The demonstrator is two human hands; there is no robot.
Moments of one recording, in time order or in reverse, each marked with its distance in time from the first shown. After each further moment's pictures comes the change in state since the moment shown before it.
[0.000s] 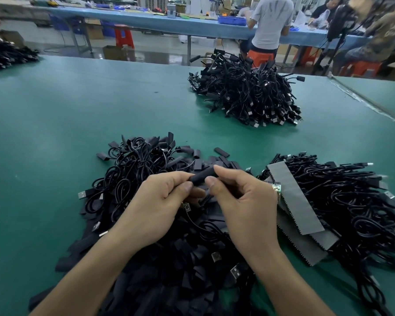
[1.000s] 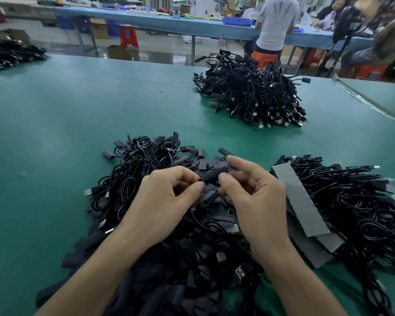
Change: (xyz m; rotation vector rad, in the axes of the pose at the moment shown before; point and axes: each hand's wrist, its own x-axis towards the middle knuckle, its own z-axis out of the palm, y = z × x) left_hand -0.003 0.007 0.002 0.091 0.184 0.050; right_hand 0.005 -0.008 -0.004 0.186 -0.010 0.149
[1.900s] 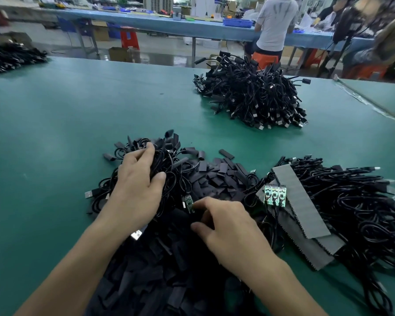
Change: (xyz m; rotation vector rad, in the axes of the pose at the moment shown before) left_hand 0.013 -0.018 -0.027 0.345 0.155 -0.151; right_hand -0.018 0.006 0.007 -0.856 -0.518 -0.070
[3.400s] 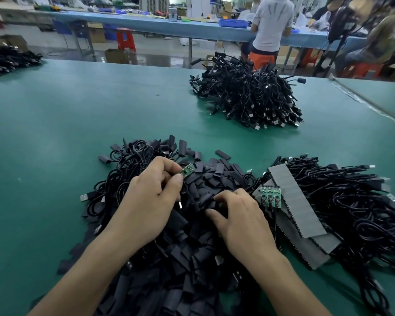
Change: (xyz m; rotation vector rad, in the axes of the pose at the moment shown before) left_hand -0.014 0.018 0.011 -0.219 -0.070 0.156; right_hand 0.009 0.032 0.007 -0.110 0.166 0.155
